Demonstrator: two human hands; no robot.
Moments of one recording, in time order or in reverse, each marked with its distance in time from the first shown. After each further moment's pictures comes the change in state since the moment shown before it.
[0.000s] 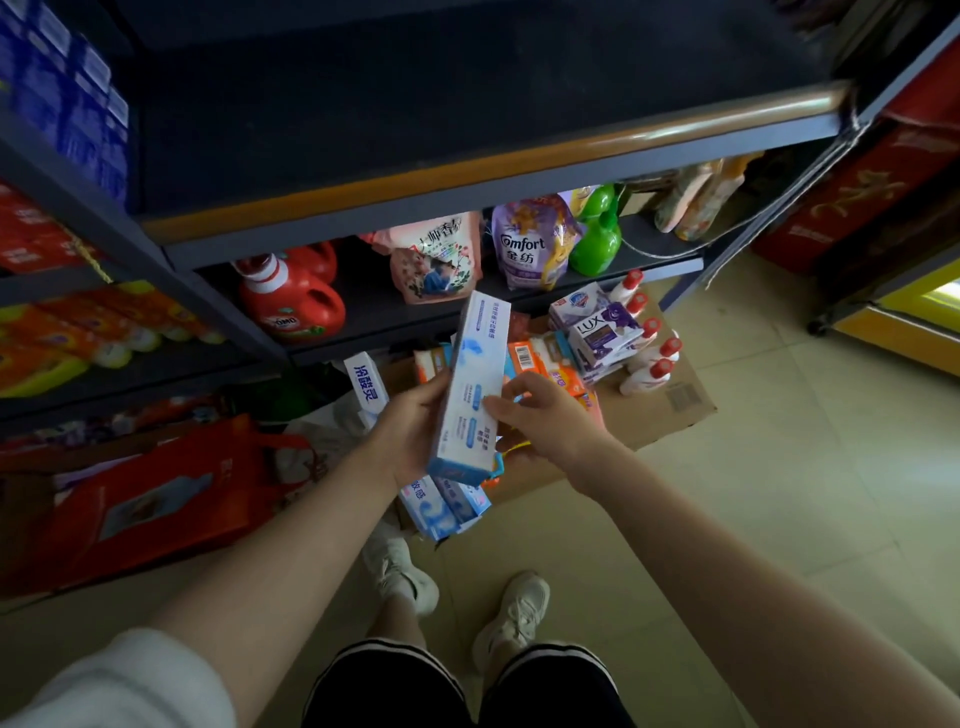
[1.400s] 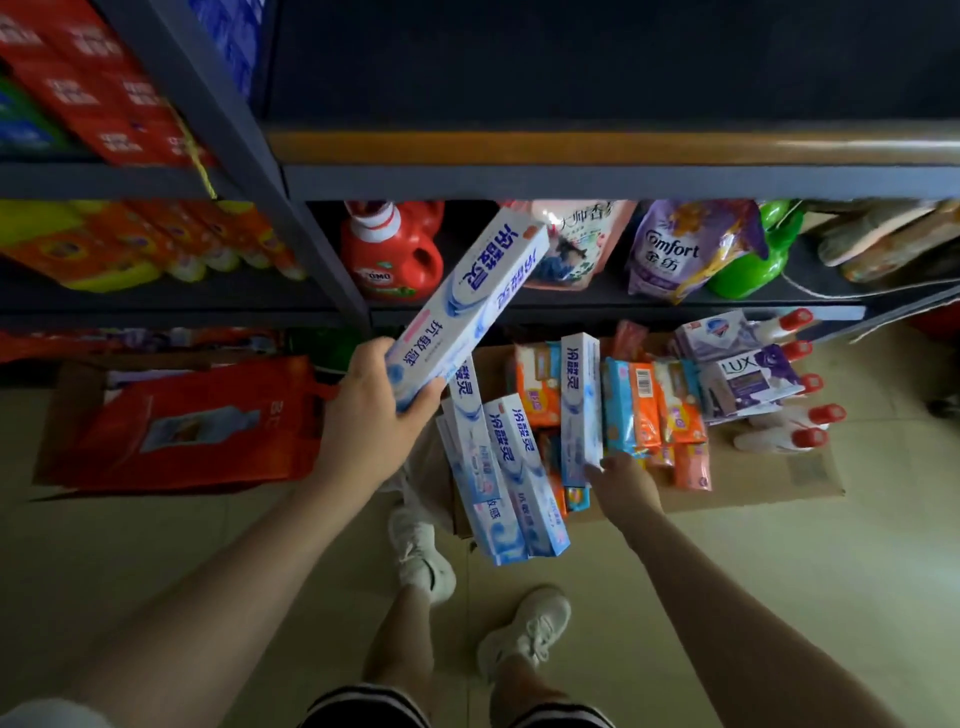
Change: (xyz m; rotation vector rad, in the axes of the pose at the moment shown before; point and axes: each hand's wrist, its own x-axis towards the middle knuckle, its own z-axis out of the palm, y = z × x) left_hand -0.018 0.034 -0.134 1.208 0.863 0.728; right_hand 0.140 0.111 0.037 -0.569 0.281 0.276
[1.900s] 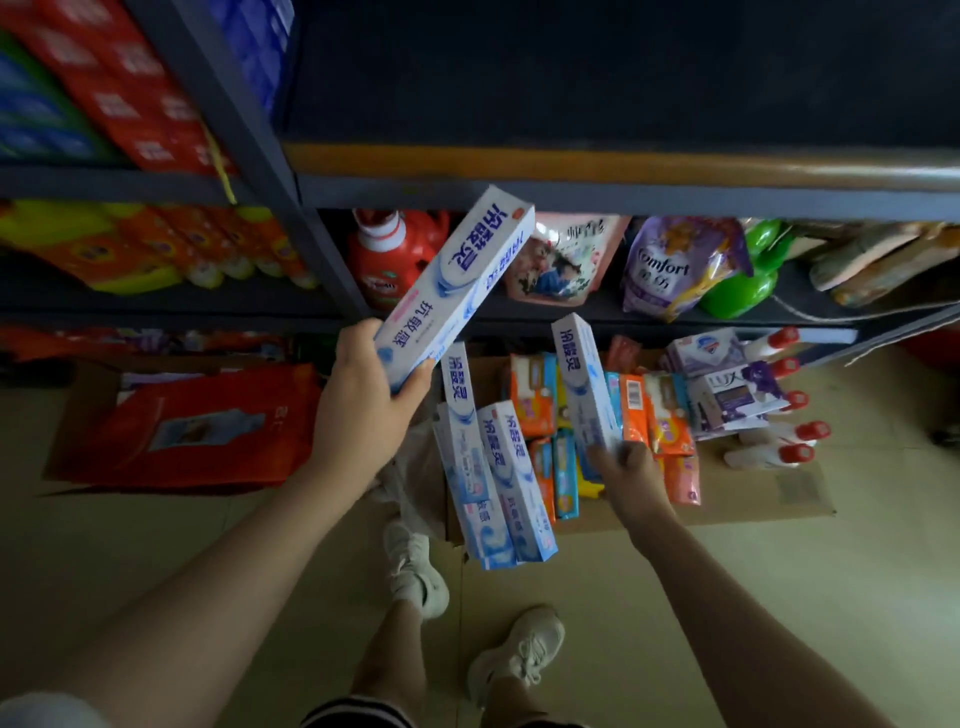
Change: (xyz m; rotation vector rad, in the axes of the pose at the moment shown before) left_hand -0.009 0.029 -0.016 -0.023 0.171 0.028; right_hand -0.021 -0.006 -0.031 0.352 0.104 -0.172
